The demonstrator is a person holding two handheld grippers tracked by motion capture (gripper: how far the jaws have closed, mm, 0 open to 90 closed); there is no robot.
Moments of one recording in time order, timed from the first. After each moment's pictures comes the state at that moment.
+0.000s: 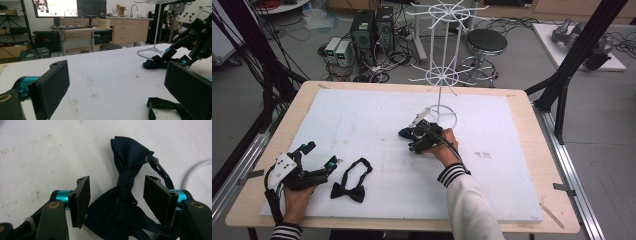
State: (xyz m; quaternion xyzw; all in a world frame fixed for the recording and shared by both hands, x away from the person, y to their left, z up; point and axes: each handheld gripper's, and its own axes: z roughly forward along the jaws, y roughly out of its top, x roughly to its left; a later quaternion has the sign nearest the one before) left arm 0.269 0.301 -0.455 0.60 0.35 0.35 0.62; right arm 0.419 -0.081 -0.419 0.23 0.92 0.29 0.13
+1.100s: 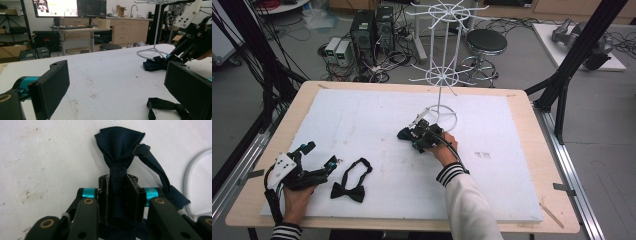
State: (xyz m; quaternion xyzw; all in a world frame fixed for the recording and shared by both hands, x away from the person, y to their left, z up) left arm 0.270 0.302 -0.455 0.60 0.35 0.35 0.62; right arm 0.423 -0.080 -0.424 0.26 0.92 0.26 0.12
